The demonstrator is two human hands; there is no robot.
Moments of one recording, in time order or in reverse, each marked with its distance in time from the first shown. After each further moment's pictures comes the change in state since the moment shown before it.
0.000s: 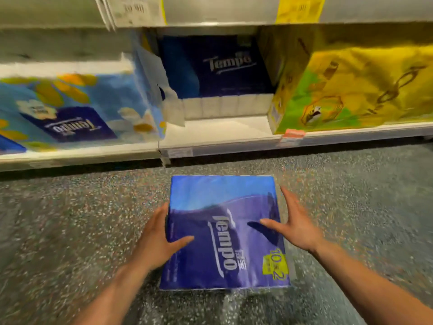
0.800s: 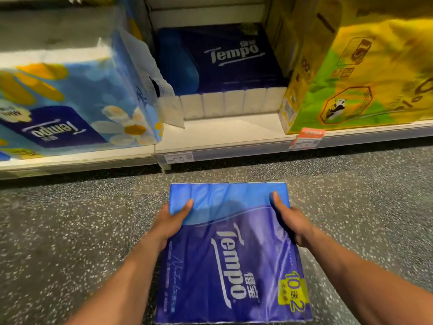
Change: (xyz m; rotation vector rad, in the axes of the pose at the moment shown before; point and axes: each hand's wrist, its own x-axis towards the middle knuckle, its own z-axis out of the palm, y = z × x) left_hand 0.110 0.004 0.039 -0.716 0.004 -0.388; right_hand 0.102 0.071 0.069 0.712 -0.053 0.674
